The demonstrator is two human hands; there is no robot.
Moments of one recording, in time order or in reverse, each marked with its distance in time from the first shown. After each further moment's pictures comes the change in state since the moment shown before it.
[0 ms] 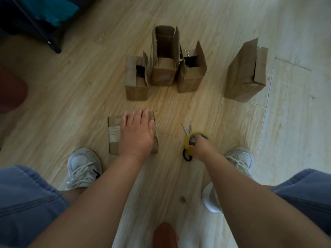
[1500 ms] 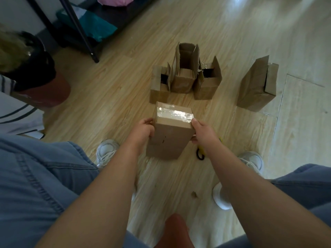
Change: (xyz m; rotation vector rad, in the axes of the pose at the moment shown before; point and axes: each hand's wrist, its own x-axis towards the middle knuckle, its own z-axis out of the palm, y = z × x) left_hand -0.030 -0.032 -0.061 -1.290 -0.283 -0.743; right_hand -0.076 -0.061 -0.007 0.770 0.077 -0.209
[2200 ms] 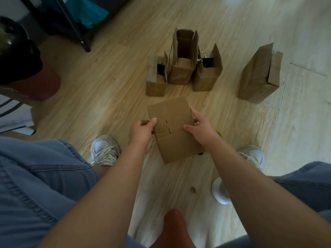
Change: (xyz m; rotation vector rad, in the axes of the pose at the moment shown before) left_hand 0.026 -0.030 0.018 0.086 0.212 0.044; right_hand 0.014 0.009 -0.006 -0.303 -0.086 -0.129
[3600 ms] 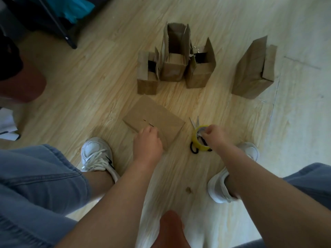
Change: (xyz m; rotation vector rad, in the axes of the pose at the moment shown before) left_hand -0.012 -0.037 0.030 0.989 0.016 0.581; right_hand 0.013 0.057 -0.035 -0.417 0.118 0.235
